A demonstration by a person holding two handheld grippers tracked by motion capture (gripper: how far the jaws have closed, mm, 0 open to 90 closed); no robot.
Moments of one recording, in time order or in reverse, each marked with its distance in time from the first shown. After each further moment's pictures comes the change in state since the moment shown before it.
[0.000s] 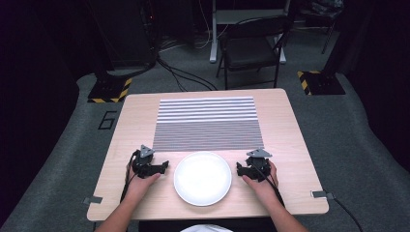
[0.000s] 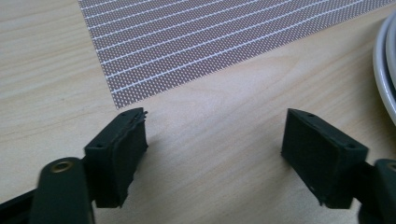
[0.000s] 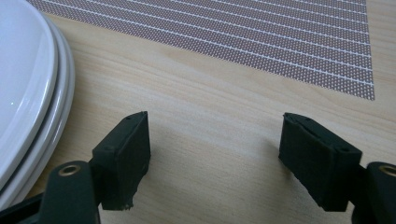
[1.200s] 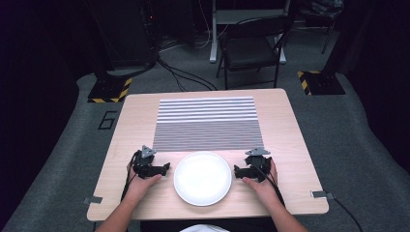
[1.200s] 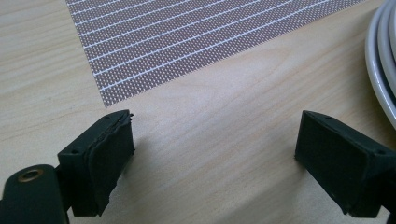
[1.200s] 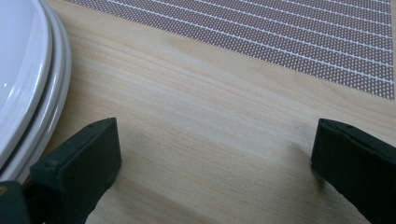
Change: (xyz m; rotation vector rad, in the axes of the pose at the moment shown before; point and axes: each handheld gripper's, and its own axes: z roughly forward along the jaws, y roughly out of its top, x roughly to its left) left arm -0.003 0.000 0.001 0.031 -0.023 0.031; right arm -0.002 0.003 0.006 0.054 0.026 -0.023
